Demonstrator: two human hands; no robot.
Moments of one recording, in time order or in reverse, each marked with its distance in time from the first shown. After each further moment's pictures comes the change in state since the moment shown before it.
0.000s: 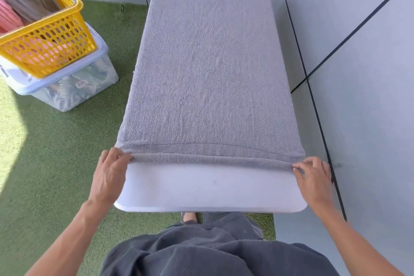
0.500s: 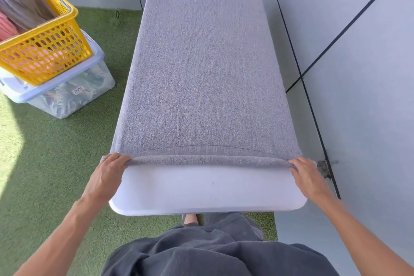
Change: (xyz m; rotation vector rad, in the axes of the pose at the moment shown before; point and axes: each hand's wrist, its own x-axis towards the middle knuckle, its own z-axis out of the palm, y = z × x) left_hand 0.014 -0.007 -0.006 -0.097 -0.221 -0.040; right_hand 0.014 0.005 -0.002 0.008 -0.304 -0.079
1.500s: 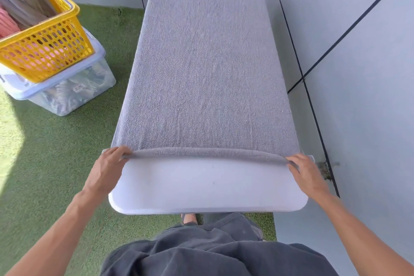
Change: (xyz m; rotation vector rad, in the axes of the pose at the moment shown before) left_hand 0.013 -0.003 -0.004 -0.113 0.035 -0.040; right_hand 0.012 -0.001 -0.001 0.111 0.052 -0.070
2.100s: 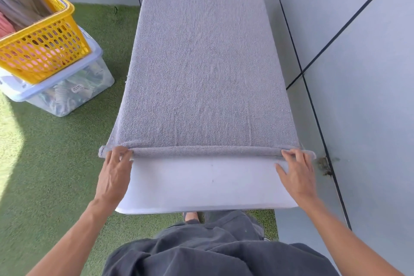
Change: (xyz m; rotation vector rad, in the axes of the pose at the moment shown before) left_hand -0.015 0.011 0.029 0.236 0.176 0.084; right_hand -0.017 -0.025 0.026 -0.229 0.278 0.043
